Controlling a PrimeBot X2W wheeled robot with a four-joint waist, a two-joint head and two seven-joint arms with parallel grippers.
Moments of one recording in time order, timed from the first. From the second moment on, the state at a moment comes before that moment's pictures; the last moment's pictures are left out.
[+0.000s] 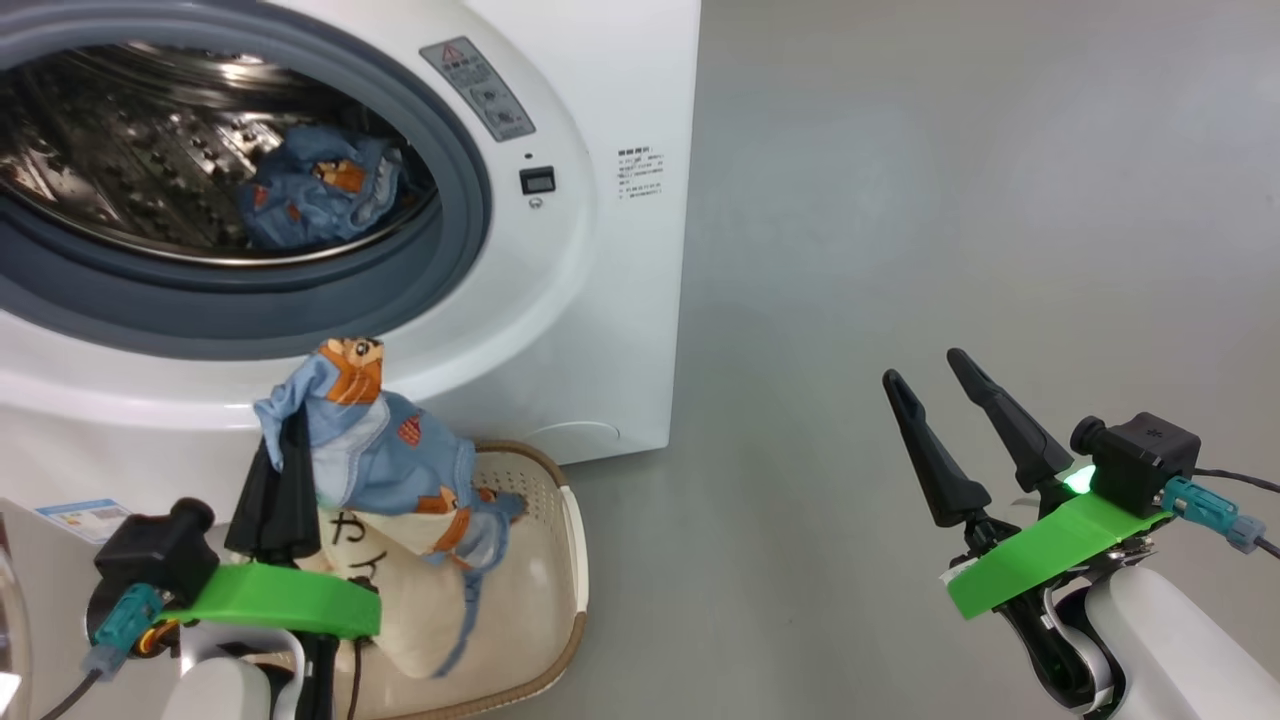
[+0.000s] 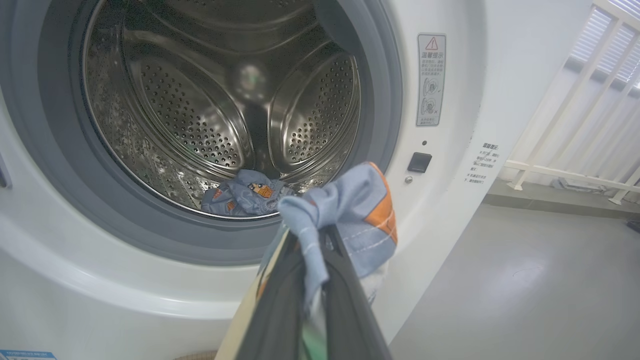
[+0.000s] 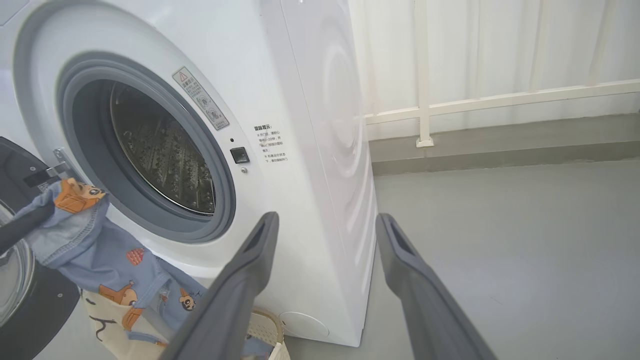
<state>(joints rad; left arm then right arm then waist) -0.29 0.07 -0.04 0.35 -0.35 -0.10 -0.23 -0.32 -0.31 0.41 0.24 0.63 0.12 -0.25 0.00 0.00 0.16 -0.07</state>
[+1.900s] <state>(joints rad) -1.10 0.35 0.04 0.86 -0.39 -0.07 -0.11 -0.46 -0.36 0.39 0.14 0.64 0.12 -0.25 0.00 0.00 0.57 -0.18</state>
